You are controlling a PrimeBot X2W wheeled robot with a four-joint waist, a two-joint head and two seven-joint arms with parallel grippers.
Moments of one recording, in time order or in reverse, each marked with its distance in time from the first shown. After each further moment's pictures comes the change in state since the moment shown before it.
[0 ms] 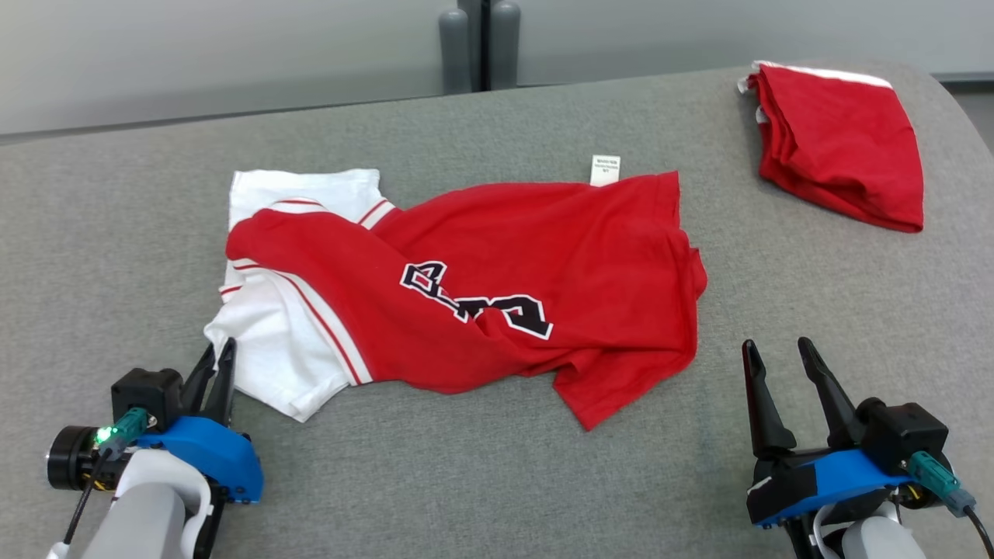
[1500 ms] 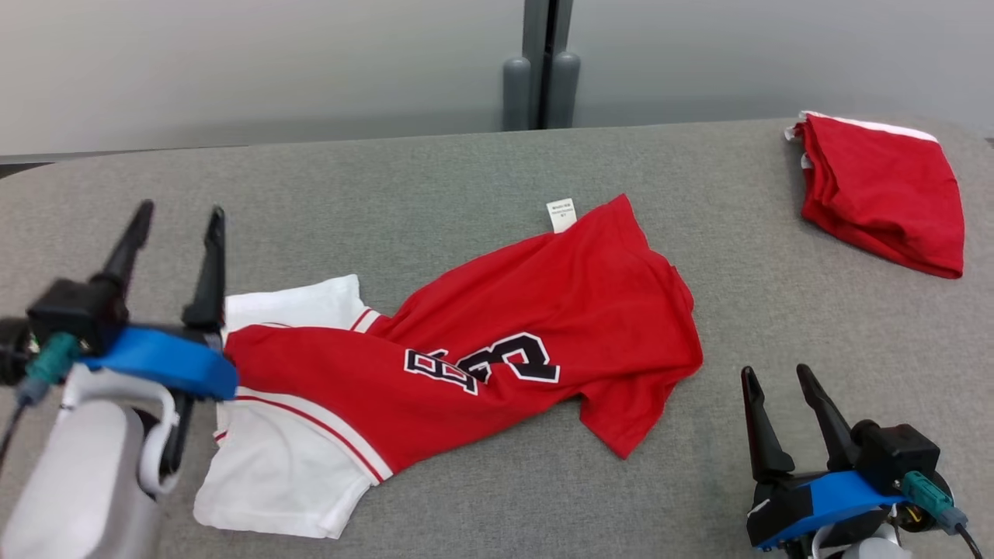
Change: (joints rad) left arm 0.039 0.030 0.073 -0.447 0.012 0.046 0.068; right arm 0.048 0.000 0.001 0.017 -0.018 0.000 0.000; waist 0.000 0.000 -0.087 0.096
